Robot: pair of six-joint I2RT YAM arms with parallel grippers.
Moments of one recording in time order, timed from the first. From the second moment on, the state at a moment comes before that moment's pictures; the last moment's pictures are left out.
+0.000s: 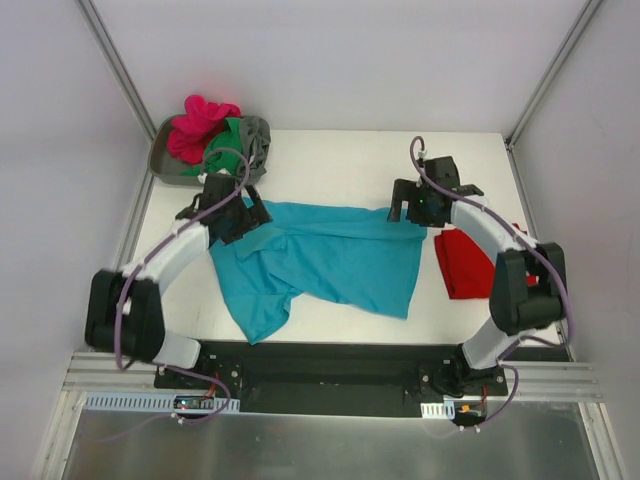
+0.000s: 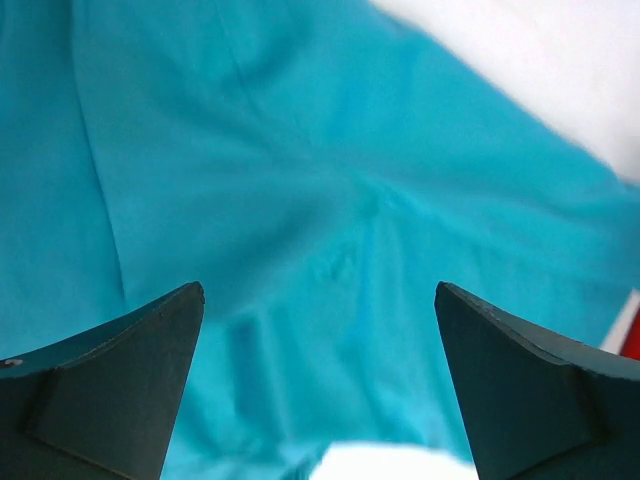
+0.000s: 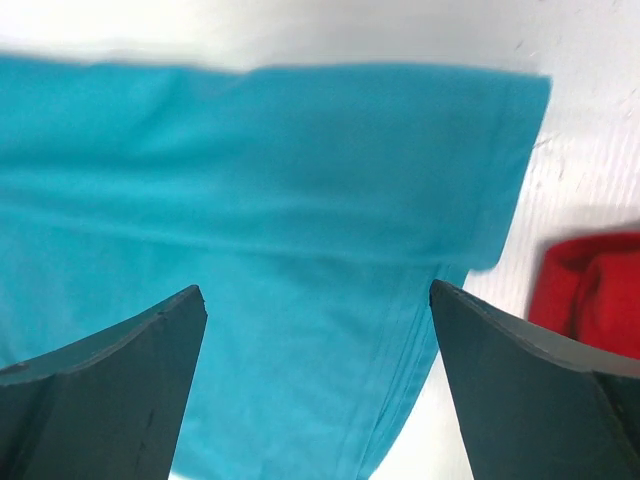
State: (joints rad) left arm -0.19 1.55 1.01 -0.35 0.07 -0.69; right arm 0.22 1.73 1.23 -0.51 -0.11 0.30
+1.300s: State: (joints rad) left arm -0.49 0.88 0.38 -0.84 0.19 -1.10; right arm 0.34 1.18 0.71 -0.60 -0.14 0.33
